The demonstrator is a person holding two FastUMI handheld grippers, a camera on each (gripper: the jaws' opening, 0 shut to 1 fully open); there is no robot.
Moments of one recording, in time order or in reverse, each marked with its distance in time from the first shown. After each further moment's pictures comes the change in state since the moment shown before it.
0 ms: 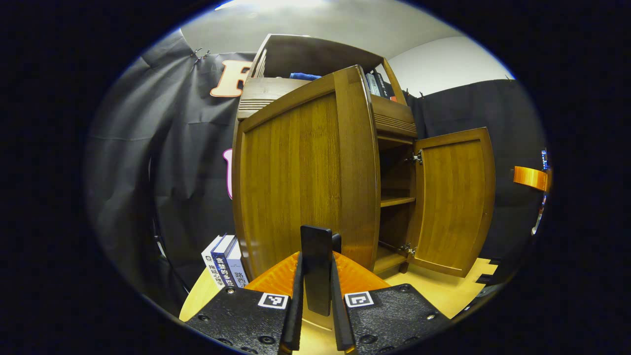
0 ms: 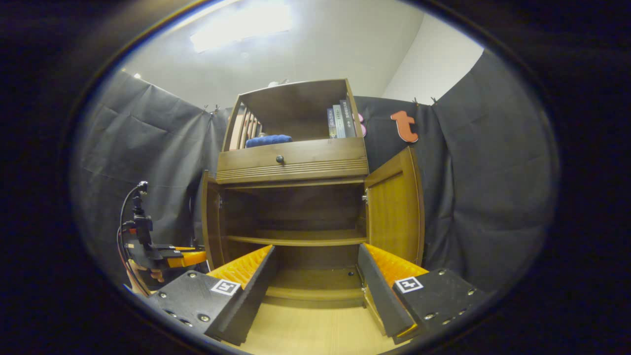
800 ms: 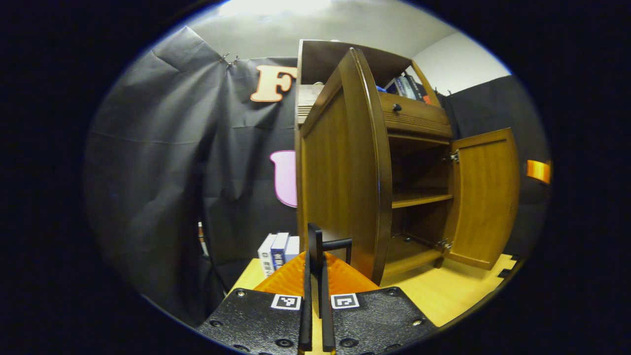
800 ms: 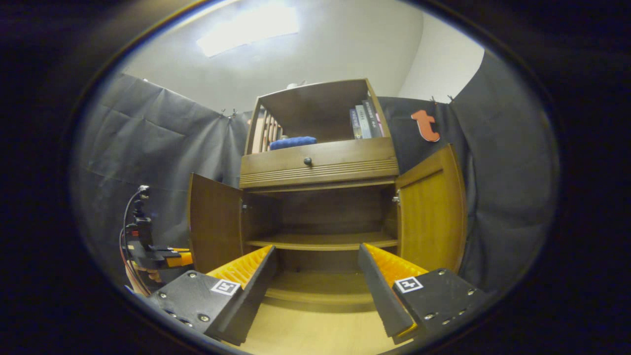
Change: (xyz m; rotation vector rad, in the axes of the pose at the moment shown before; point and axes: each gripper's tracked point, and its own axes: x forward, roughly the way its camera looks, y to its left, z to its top) left arm -0.052 0.102 0.000 0.043 0.015 0.246; right arm 0.016 0.068 -0.004 0.026 -0.018 0.143
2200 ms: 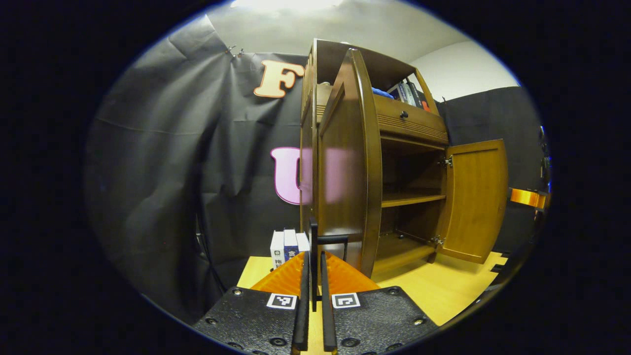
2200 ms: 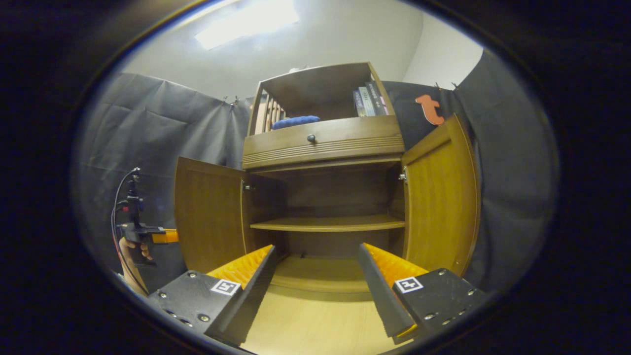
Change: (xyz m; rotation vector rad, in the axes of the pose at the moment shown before) left arm -0.013 0.049 -0.001 -0.056 0.002 -0.116; right arm -0.004 -0.021 -0.045 0.030 0.102 -0.019
